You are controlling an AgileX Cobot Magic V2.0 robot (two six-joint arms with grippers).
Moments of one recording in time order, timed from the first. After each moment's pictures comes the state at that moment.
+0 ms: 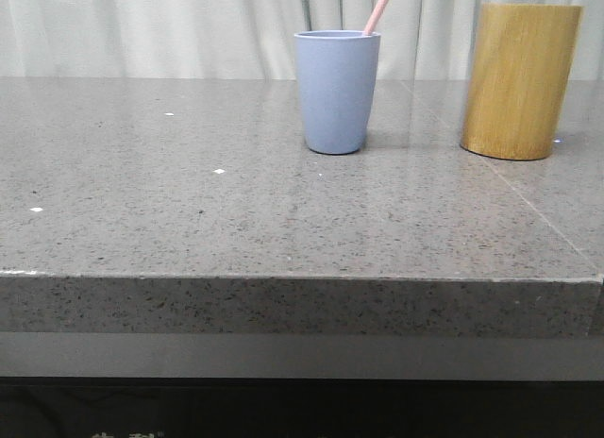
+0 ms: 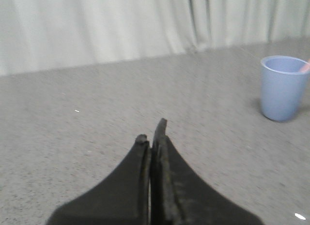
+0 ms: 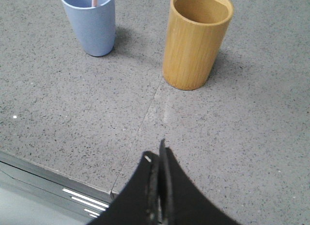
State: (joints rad) left arm -0.20 0.26 -0.45 -0.01 0.36 0.10; right arm 0.34 0.63 -0.89 -0.07 0.88 0.08
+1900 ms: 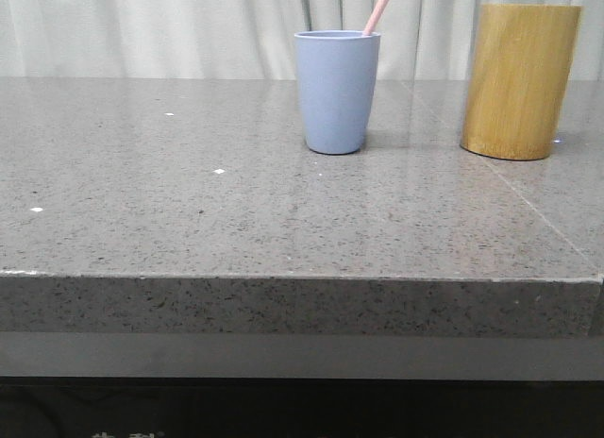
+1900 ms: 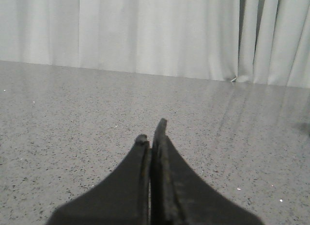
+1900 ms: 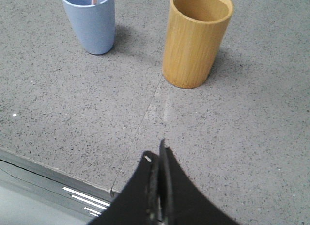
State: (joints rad) left arm -0.08 0.00 0.00 -0.07 0.01 0.01; right arm 0.34 0.63 -0.89 -0.07 0.89 0.08
